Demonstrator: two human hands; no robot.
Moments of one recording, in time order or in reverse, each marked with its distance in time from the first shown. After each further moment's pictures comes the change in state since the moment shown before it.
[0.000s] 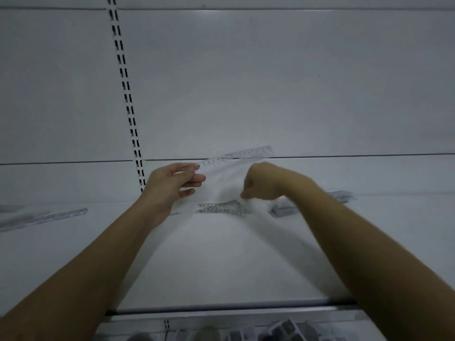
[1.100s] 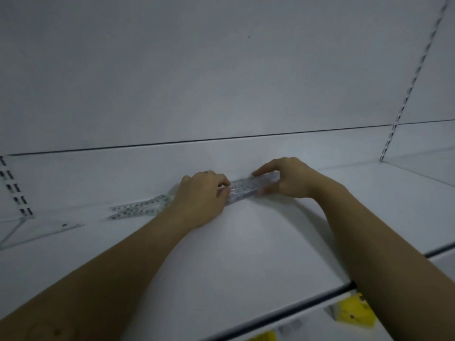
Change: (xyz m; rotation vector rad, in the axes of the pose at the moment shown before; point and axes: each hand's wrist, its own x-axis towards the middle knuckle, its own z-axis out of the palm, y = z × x) left_hand 0.031 -0.066 0.176 1.105 -0.389 0.508; right_hand -0.064 0.171 0.036 0.212 0.141 0.239
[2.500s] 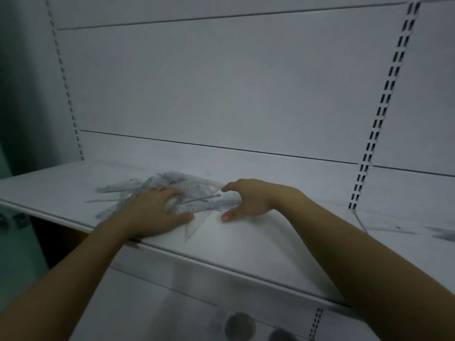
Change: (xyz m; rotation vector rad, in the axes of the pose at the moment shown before) left_hand -0.454 -0.406 -0.325 0.307 -0.031 -0.739; right_hand 0.021 -0.639 0.174 -0.165 -0.377 -0.731
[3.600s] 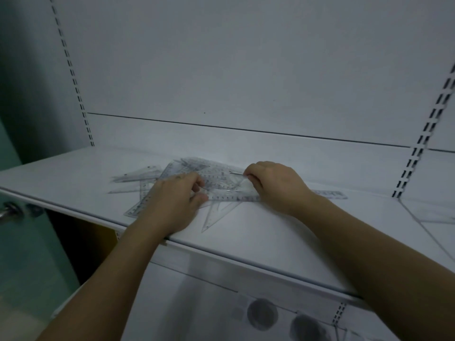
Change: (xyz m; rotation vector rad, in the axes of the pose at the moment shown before) left_hand 0.005 -0.014 0.009 -0.186 0.228 0.057; right_hand 0.039 -0.015 0.039 -0.079 0.551 -0.034
